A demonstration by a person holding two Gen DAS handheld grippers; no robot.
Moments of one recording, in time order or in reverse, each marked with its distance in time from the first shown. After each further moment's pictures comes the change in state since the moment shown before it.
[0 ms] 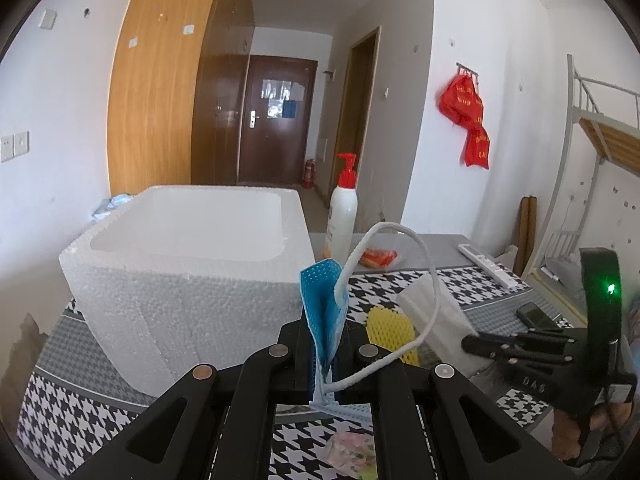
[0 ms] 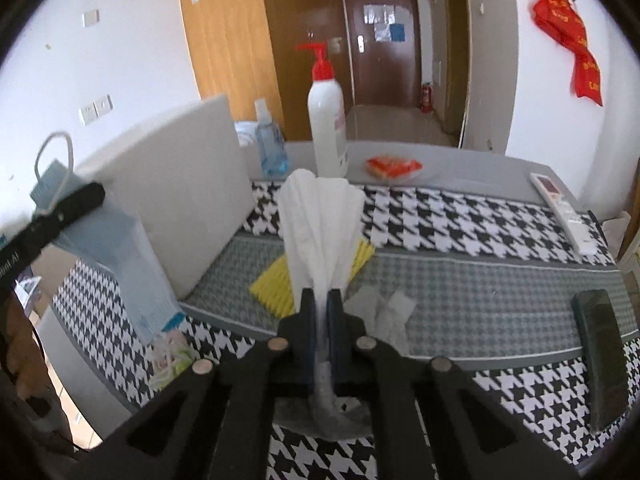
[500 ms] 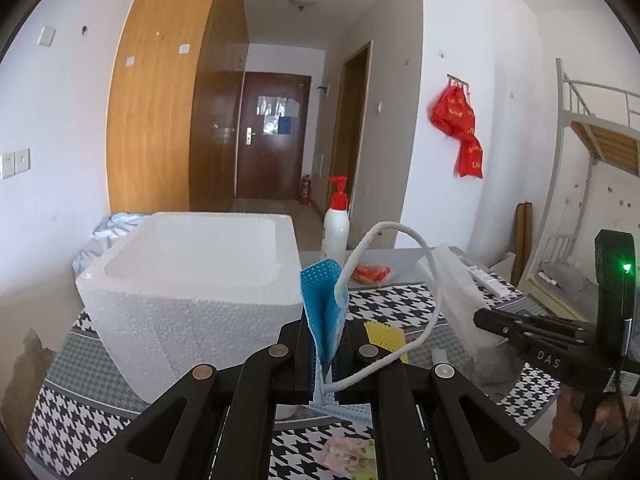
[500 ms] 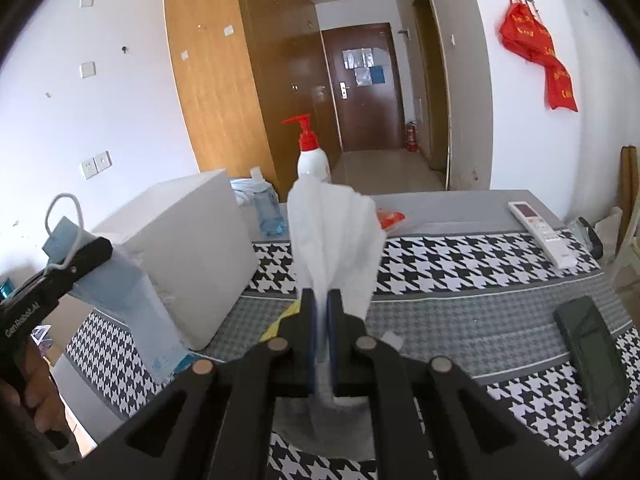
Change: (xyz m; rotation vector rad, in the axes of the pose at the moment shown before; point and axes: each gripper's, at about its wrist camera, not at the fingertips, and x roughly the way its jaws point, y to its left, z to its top) left arm -0.020 -0.007 0.008 0.032 -0.060 -0.006; right arm -0.035 0.000 0.003 0.071 -0.205 -0.011
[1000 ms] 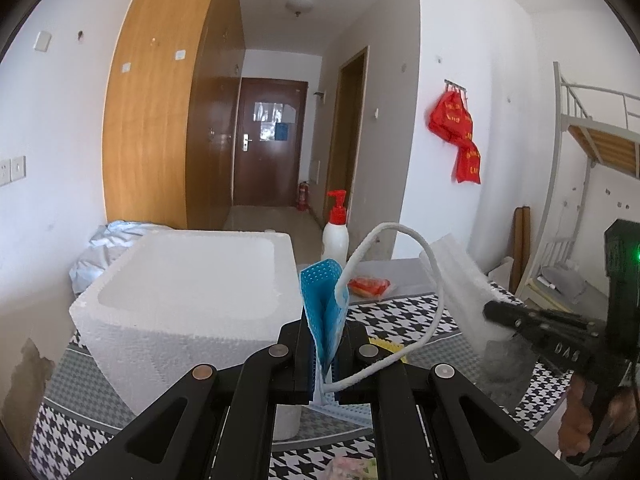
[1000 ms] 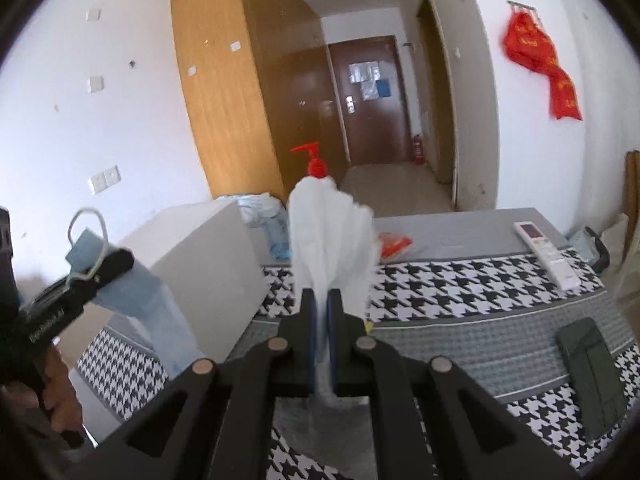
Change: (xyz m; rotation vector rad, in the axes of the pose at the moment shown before) left arm 0.014 0.005 0.013 0.008 -0.018 -0.009; right arm -0.010 -0.001 0.022 -0.043 -0.084 -0.063
